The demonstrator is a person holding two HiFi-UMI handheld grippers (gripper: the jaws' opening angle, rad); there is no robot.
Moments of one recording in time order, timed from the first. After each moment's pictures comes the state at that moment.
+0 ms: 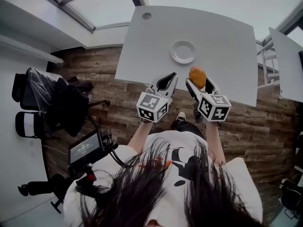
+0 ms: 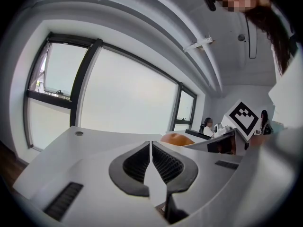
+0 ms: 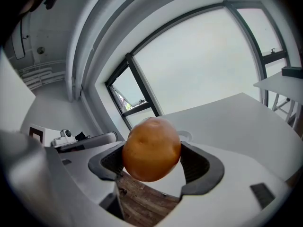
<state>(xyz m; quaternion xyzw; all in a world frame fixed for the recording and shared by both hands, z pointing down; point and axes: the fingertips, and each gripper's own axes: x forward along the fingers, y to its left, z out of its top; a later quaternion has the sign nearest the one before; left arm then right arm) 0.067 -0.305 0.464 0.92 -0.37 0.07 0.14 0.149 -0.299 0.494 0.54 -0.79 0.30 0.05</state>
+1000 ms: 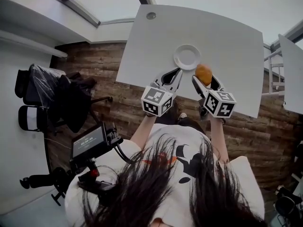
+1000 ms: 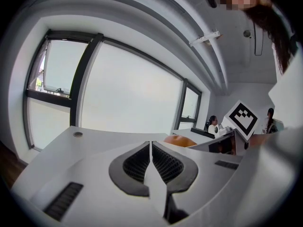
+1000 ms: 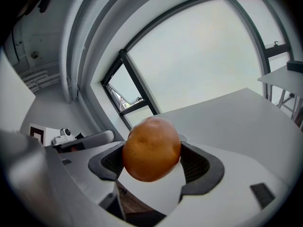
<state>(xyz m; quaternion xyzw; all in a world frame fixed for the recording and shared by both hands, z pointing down) 0.077 -0.368 0.473 0.91 -0.38 0.08 0.14 0.165 -0.359 0.510 0.52 -0.79 0.33 0.06</state>
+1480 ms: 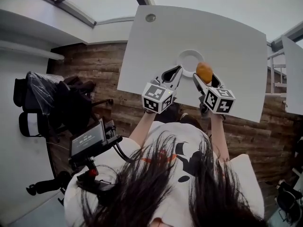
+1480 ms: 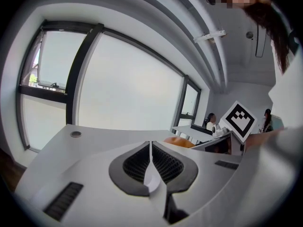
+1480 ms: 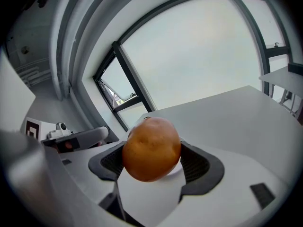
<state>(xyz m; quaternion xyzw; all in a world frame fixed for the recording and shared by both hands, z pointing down) 0.058 -0.426 0.492 0.92 -0.36 0.10 0.16 0.152 -0.415 0.537 0.54 -0.76 0.34 0.08</state>
